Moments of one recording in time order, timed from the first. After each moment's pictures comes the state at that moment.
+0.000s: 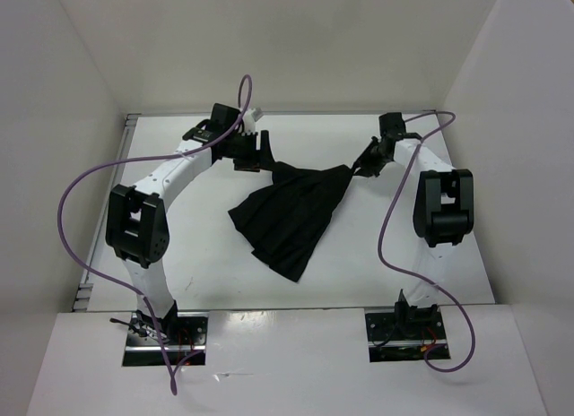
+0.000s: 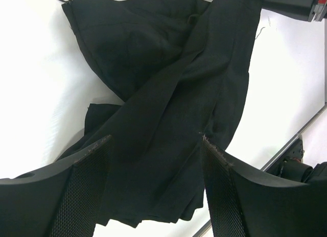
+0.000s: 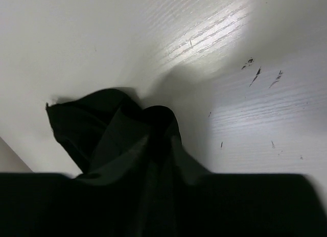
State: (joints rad) left arm -0.33 1.86 1.59 -0.56 0.47 -0.32; right arm 0.04 1.97 1.48 -0.55 -0.22 0.78
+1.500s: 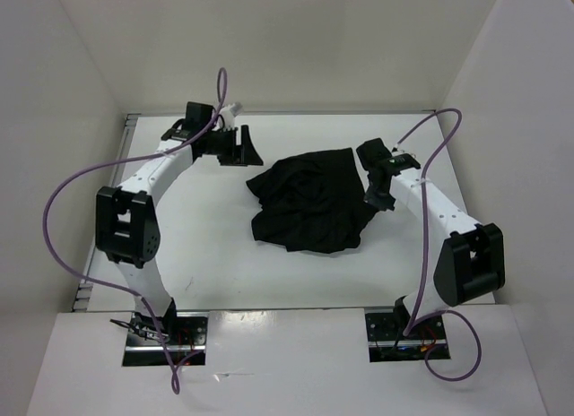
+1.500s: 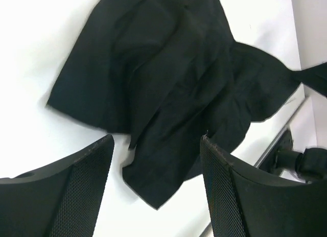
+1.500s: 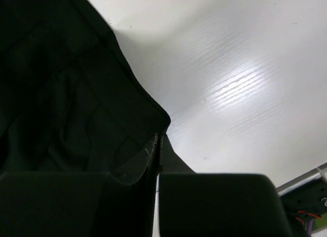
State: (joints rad) left arm -0.18 1.80 1.49 -0.48 0.65 -0.25; right arm 0.31 1.49 1.19 -0.96 0.43 0.79
